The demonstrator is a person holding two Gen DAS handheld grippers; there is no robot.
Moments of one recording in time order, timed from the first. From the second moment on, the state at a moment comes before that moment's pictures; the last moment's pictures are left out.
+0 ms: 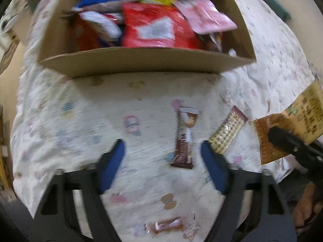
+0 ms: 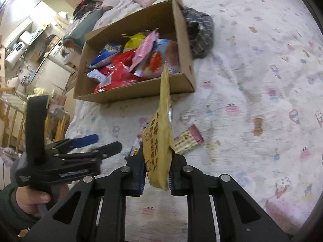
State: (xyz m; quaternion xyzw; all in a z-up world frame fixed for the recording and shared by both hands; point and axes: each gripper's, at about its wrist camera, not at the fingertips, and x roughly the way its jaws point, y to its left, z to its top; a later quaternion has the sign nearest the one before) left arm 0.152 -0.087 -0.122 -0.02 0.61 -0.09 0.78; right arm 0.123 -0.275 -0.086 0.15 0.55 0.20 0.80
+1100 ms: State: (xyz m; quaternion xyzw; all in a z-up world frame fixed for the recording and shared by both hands) left arm 0.132 -0.027 -0.101 -0.02 0.59 -0.04 0.81; right arm 0.130 -0.236 -0.071 0.14 0.53 0.24 0.80
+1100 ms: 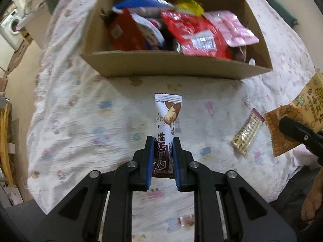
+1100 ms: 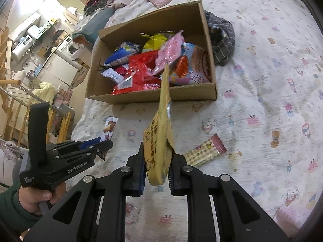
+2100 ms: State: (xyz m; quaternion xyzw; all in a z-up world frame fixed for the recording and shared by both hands) left arm 0.237 0.021 -0.004 -0.06 0.47 -0.02 0.88; right arm 0.257 -0.192 0.011 0.15 0.45 0.29 0.83
